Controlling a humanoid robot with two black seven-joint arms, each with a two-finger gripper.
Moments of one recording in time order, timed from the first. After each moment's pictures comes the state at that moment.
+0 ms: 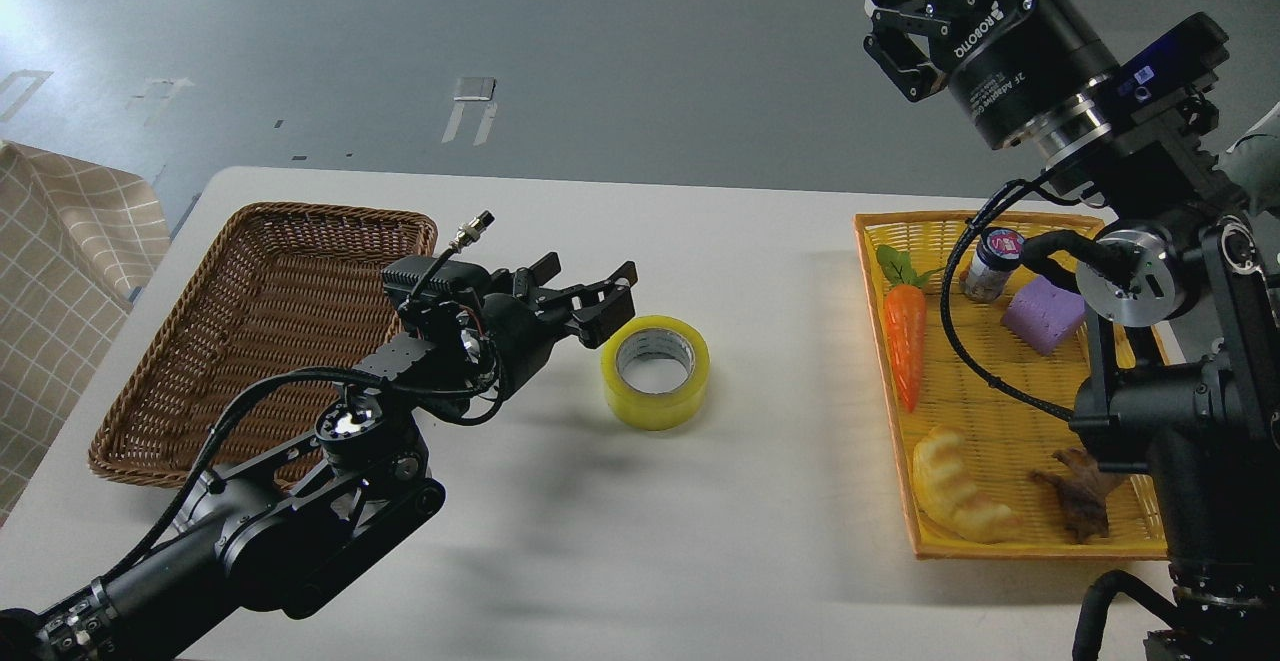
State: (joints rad) left arm -0.36 0.25 -0.82 -1.44 2.11 -0.07 0.18; right arm 0.58 0.00 1.49 1.45 -1.01 0.36 -0.13
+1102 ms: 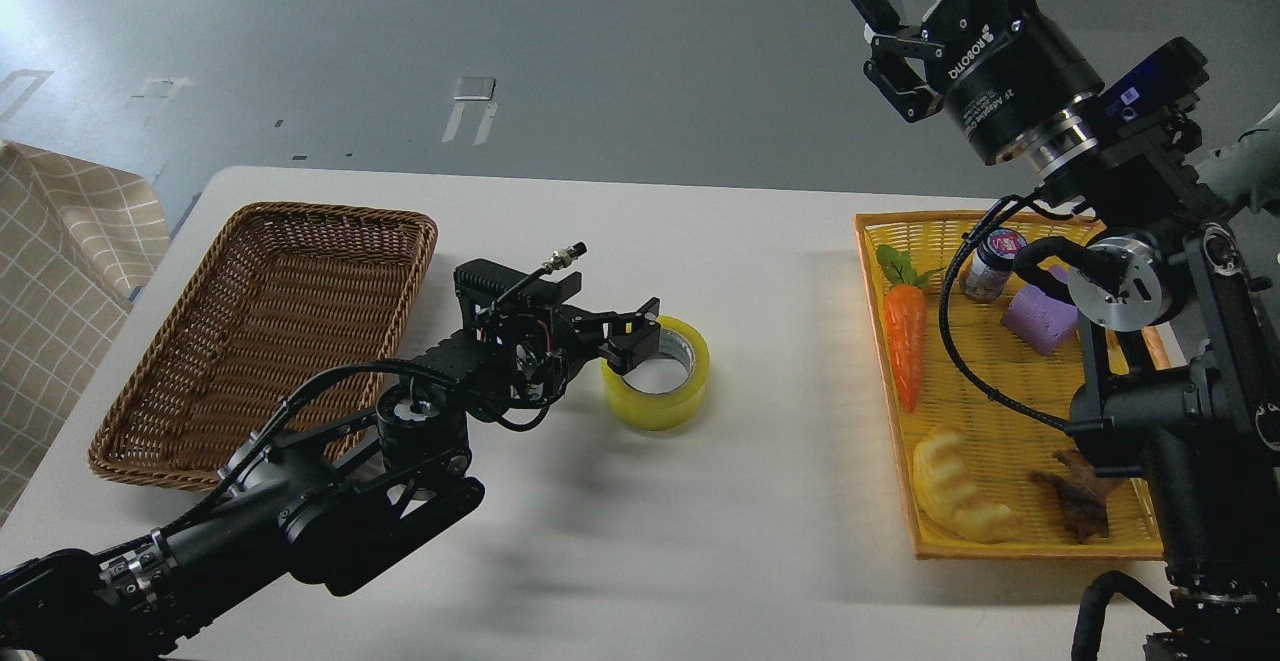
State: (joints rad) left arm -0.48 0.20 -0.69 -1.29 2.18 -0.12 0.24; right arm 0.57 0.00 1.49 1.39 -1.00 0.36 -0.13
